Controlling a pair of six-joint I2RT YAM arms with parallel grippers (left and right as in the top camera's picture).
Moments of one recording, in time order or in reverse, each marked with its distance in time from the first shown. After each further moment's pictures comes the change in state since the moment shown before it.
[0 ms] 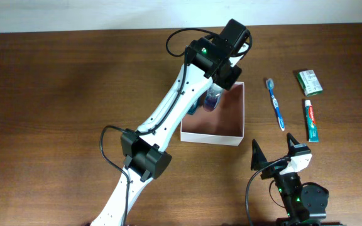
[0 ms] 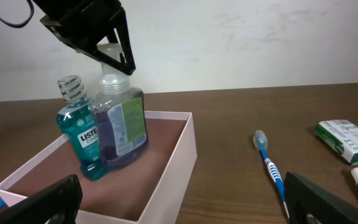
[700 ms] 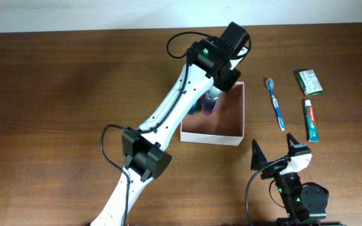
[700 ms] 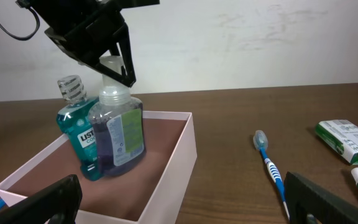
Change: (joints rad) left arm 0.000 0.004 -0.042 0.004 0.000 0.000; right arm 0.000 0.000 0.000 0.000 0.000 0.000
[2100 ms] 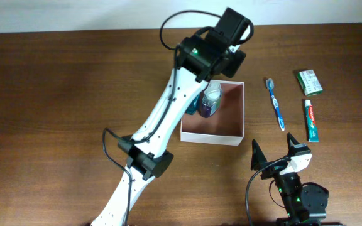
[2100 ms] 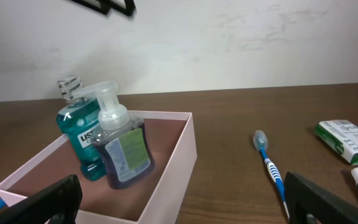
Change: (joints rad) left arm 0.000 0.037 0.339 -0.030 -0.080 0.000; right arm 0.000 0.000 0.000 0.000 0.000 0.000
